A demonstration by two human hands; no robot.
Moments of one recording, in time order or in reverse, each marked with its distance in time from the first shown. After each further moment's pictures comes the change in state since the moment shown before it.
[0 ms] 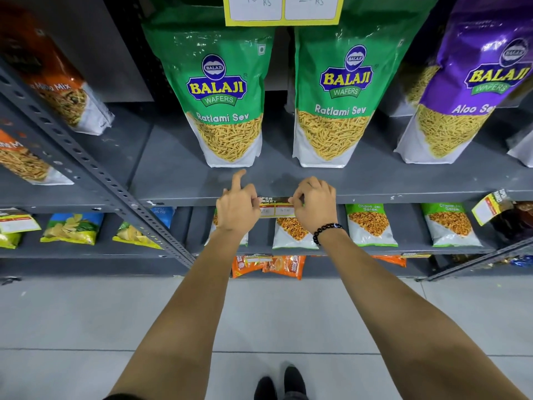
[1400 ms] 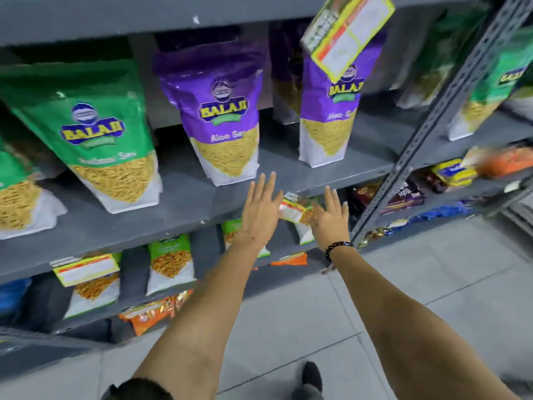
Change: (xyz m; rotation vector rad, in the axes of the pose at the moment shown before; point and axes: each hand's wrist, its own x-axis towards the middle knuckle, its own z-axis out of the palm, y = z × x) left_hand -0.007 0.404 0.107 0.253 -0.060 0.641; right_hand -0.086 0.343 -0.210 -0.262 0.055 0.369
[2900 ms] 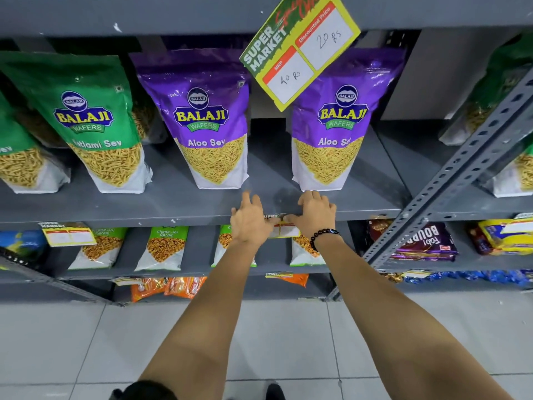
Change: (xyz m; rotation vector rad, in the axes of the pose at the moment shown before) left_hand 0.061 0.070 0.002 -0.303 -0.094 -0.709; right_hand 0.105 0.039 -0.029 0.097 -0.138 -0.218
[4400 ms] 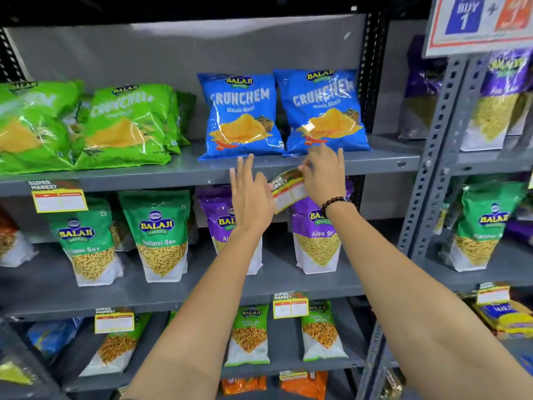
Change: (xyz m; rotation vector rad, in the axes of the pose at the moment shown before) left_hand -0.027 0.051 -0.238 -0.163 0.876 0.402; right_hand -0.021 -0.116 -0.265 0.163 0.762 -0.391
